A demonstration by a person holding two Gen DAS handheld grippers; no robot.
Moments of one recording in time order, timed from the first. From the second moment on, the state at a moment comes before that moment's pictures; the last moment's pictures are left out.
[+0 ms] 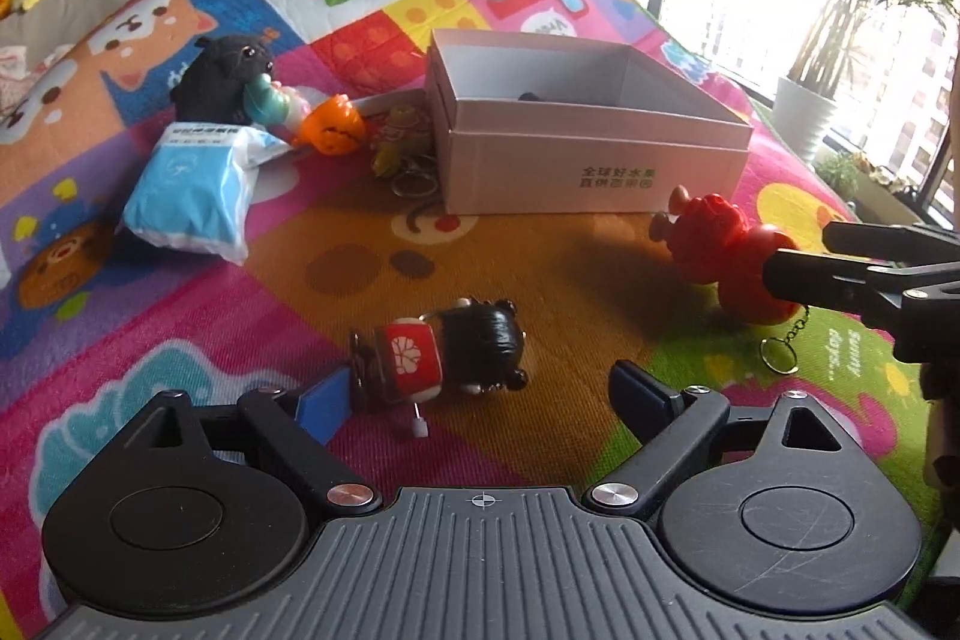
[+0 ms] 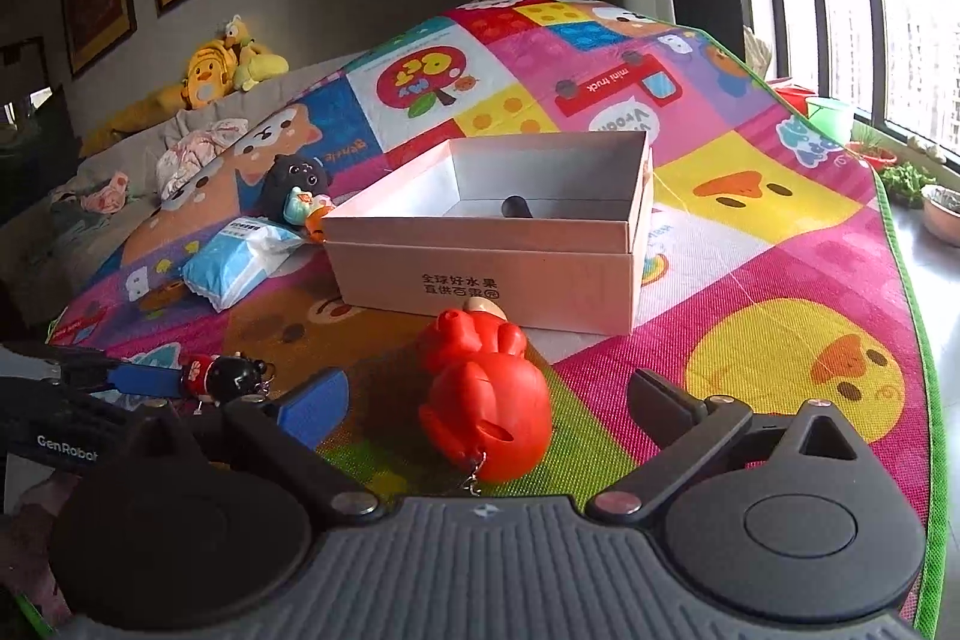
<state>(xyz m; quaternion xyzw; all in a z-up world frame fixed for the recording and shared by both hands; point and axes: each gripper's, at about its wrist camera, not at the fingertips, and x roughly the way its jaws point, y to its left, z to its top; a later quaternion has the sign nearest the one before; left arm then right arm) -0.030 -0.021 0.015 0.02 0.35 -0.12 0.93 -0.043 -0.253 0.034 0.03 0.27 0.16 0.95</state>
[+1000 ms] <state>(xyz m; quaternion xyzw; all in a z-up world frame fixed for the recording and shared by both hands) -0.032 0.017 0.010 -0.01 0.33 -0.05 0.94 -0.037 -0.230 0.033 -0.05 0.29 0.14 0.94</state>
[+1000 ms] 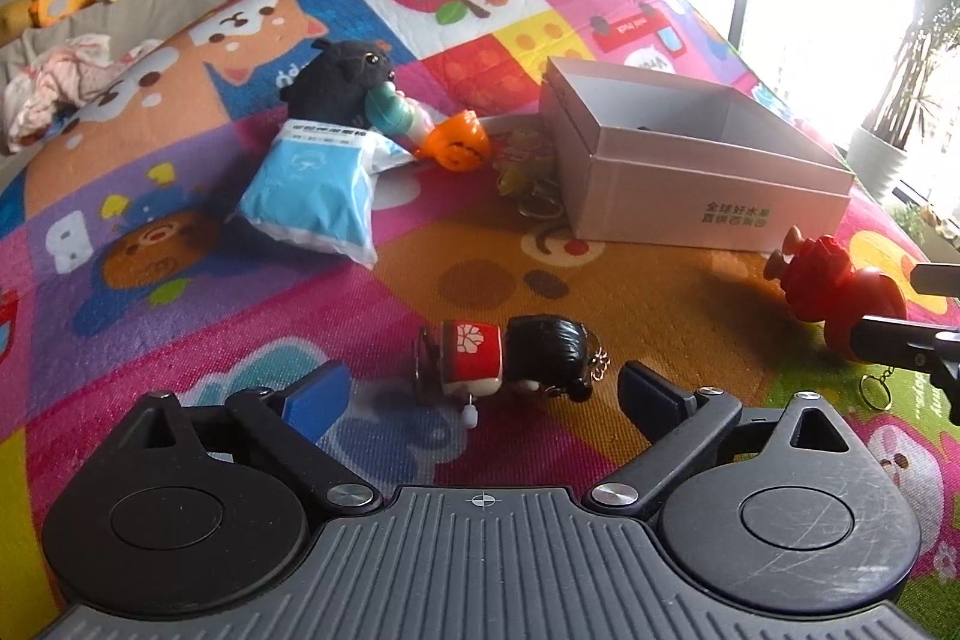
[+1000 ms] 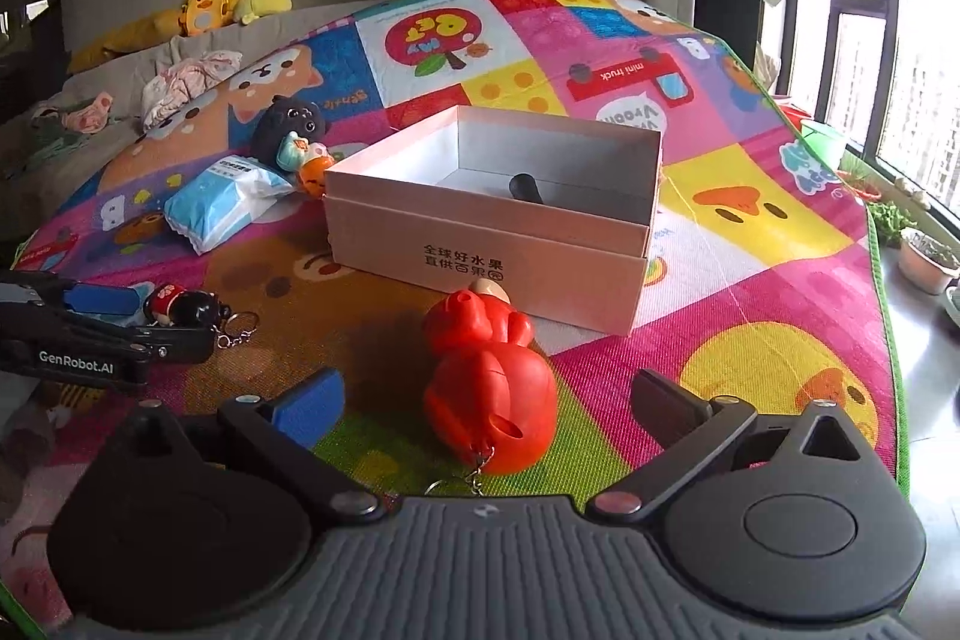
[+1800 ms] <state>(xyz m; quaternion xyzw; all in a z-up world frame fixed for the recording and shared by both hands) -0.033 -0.014 0.024 0.07 0.32 -0.05 0.94 -0.051 -0.243 0.067 -0.07 0.32 0.20 0.92</state>
